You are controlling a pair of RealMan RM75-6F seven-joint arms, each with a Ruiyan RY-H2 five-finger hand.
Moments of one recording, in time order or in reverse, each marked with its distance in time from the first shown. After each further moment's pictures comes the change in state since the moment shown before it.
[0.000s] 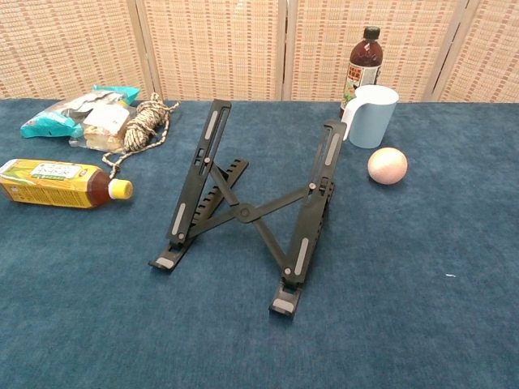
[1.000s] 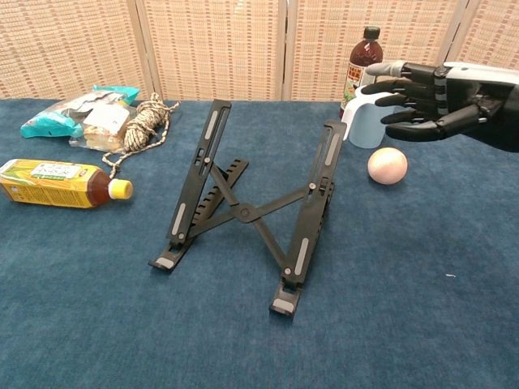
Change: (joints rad) left arm 0.006 0.008 0.013 -0.009 0.007 -0.008 -0.007; right arm 0.389 -0.229 0.107 0.197 0.061 -0.403 0.762
